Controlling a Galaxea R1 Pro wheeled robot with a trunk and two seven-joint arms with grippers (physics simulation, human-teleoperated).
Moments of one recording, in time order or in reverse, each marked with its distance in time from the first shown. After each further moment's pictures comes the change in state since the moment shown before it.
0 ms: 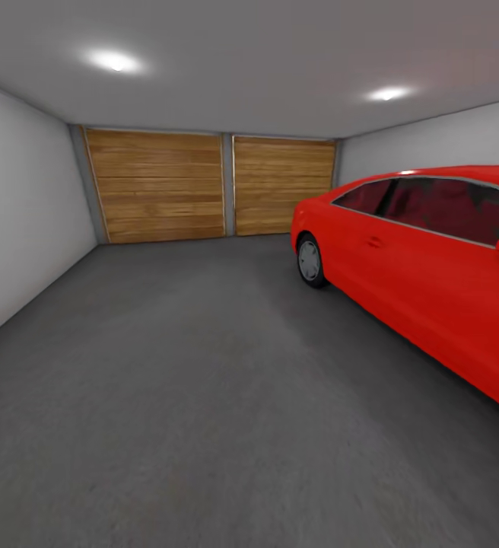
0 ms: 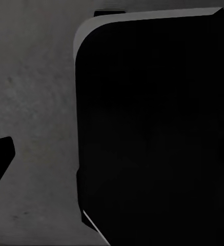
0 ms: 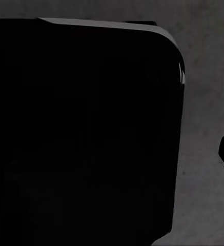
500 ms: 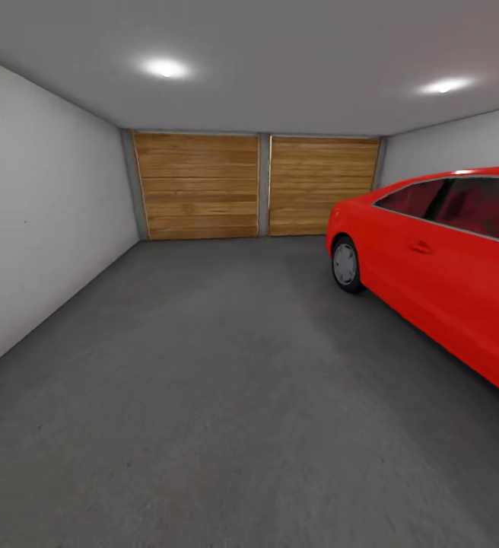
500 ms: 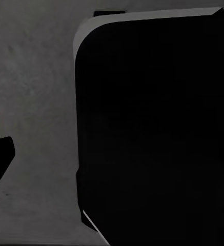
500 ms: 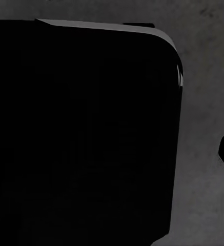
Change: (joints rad) left arm 0.000 0.000 0.000 0.000 0.000 0.000 0.000; right arm 0.000 0.000 0.003 0.000 0.004 -0.006 -0.005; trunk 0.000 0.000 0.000
